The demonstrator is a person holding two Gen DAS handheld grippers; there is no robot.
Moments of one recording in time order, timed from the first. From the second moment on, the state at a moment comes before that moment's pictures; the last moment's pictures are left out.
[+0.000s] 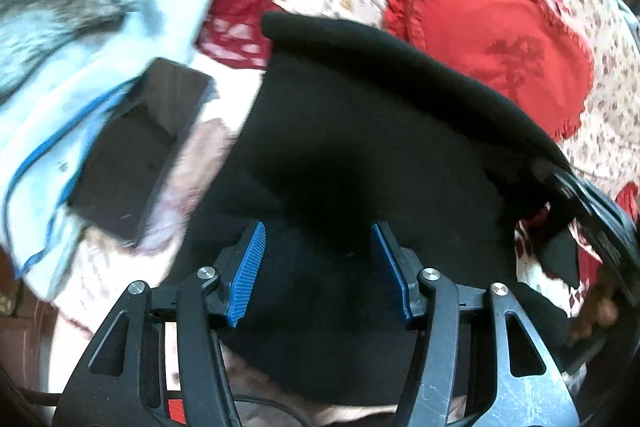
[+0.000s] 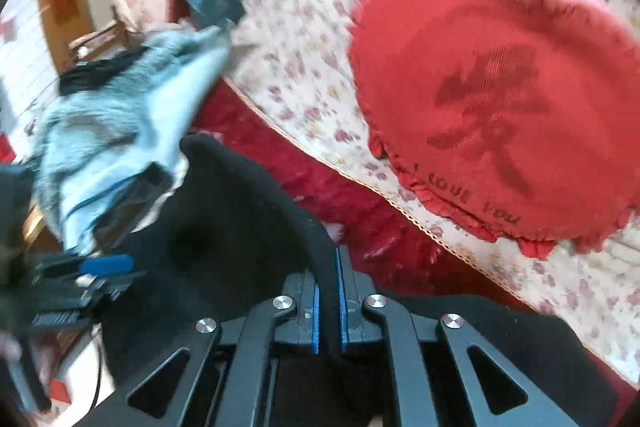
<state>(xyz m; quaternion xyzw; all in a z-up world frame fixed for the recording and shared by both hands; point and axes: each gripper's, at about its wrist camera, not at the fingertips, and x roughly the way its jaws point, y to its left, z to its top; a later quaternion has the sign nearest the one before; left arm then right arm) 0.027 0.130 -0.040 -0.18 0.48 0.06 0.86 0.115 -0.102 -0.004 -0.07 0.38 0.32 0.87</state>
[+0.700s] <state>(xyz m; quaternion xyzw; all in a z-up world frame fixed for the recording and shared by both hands) -0.030 0.140 -0.046 -0.25 0.47 0.04 0.84 0.005 -0.108 -0.036 -0.04 0.45 0.36 0.81</state>
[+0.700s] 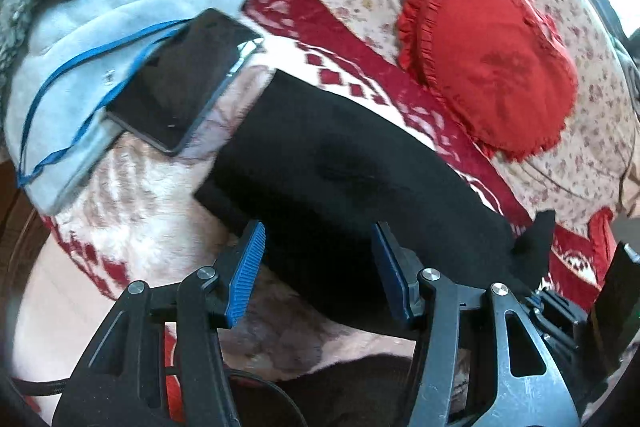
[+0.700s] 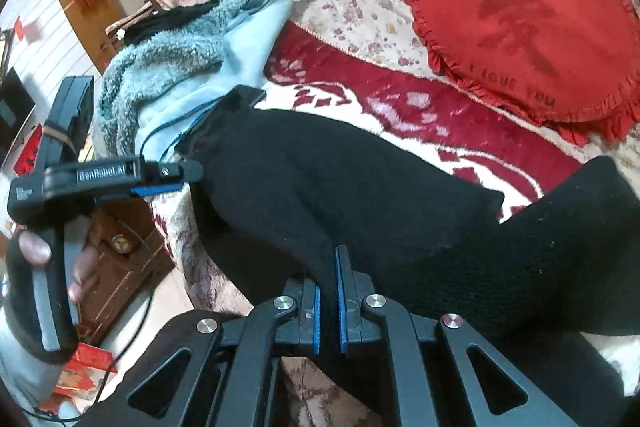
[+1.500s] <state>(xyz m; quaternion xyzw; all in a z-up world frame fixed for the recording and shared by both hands) -0.036 0.115 -0.026 -0.18 0.45 0.04 0.87 -0.015 -0.205 -0.033 0.10 0.49 0.30 0.81</state>
